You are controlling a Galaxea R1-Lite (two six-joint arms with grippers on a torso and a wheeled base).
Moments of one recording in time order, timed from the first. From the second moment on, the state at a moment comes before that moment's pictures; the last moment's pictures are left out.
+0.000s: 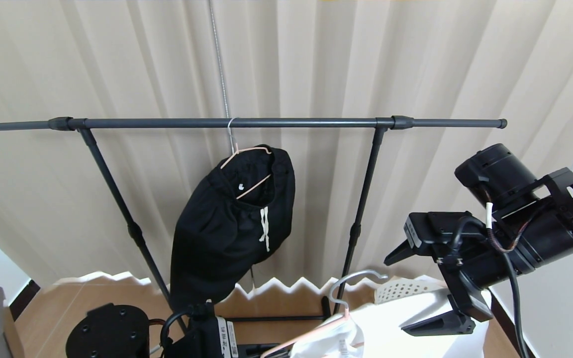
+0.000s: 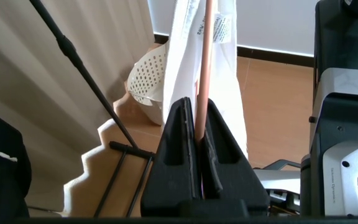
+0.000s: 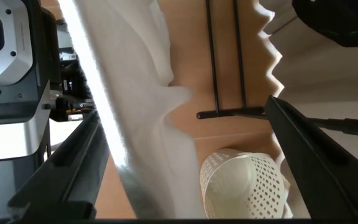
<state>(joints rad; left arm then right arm) -0.77 1.90 -0.05 -1.57 -0.41 0.30 0.42 1.68 -1.15 0.60 0.50 -0.93</state>
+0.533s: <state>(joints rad) -0.77 1.89 -0.06 -1.57 -0.41 0.30 0.42 1.67 -1.14 0.61 0.50 -0.93</state>
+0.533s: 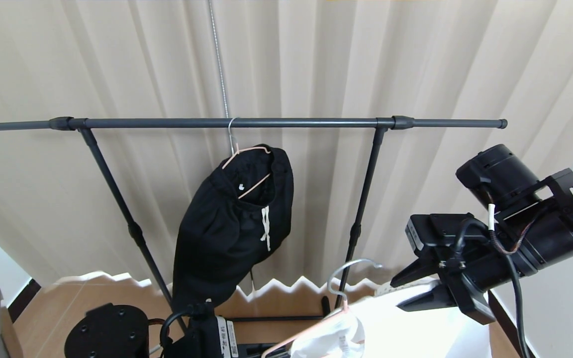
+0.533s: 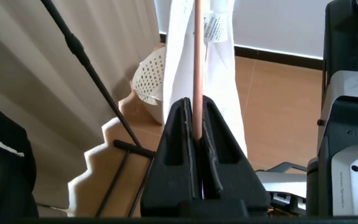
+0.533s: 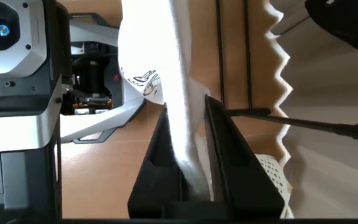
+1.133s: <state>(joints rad) -0.74 1.89 -0.06 -1.57 -0.41 0.30 0.42 1.65 -1.13 0.61 0.50 -0.93</state>
